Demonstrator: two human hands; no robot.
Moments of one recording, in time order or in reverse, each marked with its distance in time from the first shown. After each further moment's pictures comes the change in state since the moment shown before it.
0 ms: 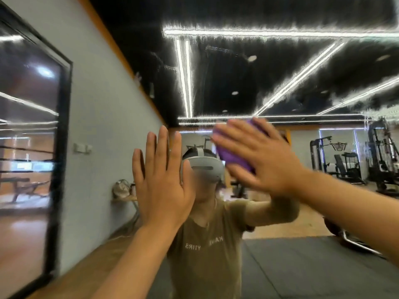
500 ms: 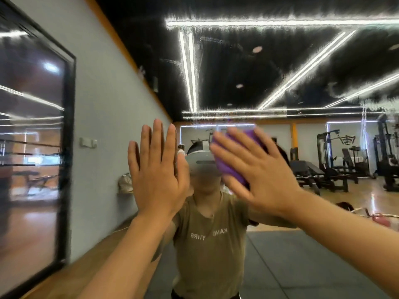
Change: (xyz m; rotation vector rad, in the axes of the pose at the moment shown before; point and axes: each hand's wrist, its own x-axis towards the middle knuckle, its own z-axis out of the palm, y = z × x) left_hand -0.001 0.000 0.001 0.015 0.019 -0.004; right_hand -0.033 -0.034 0.007 0.008 0.054 0.064
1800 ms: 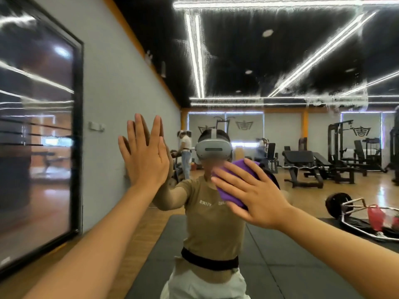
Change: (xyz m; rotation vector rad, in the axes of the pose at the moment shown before) left_hand -0.005 0.049 -0.010 0.118 -0.226 -0.235; right_hand -0.120 0.035 -0.007 -0.005 -0.078 -0.188
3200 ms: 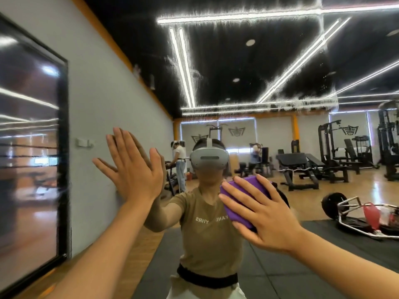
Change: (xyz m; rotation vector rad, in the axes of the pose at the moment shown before) left_hand 0.002 0.046 0.027 -0.040 0.192 -0.103; right_hand -0.057 0.023 0.006 -0.027 0.042 0.099
